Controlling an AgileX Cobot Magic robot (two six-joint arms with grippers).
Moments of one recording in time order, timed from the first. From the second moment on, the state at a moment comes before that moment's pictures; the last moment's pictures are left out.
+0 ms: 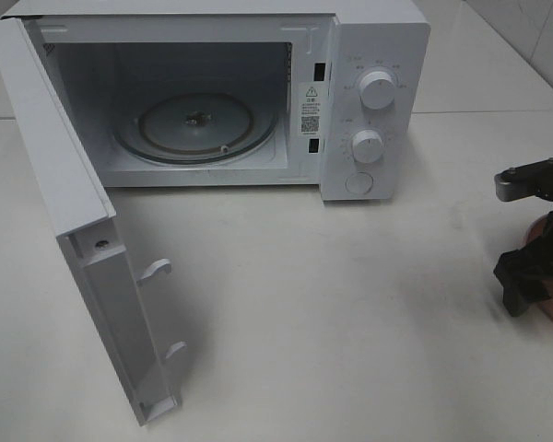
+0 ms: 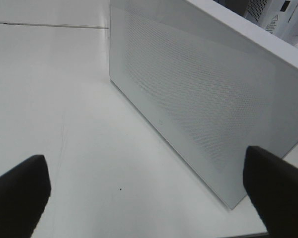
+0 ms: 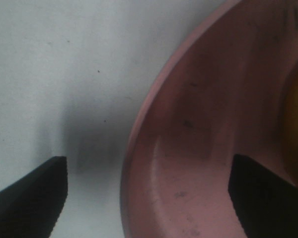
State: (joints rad) left arm 0.07 -0.01 -0.50 -0.25 1.04 0.15; right arm -0.01 1.77 -0.80 -0.17 0.48 -0.06
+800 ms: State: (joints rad) left arm 0.07 -0.01 -0.50 -0.25 1.04 0.15; right arm -0.01 1.79 -0.81 -0.20 0.52 0.01
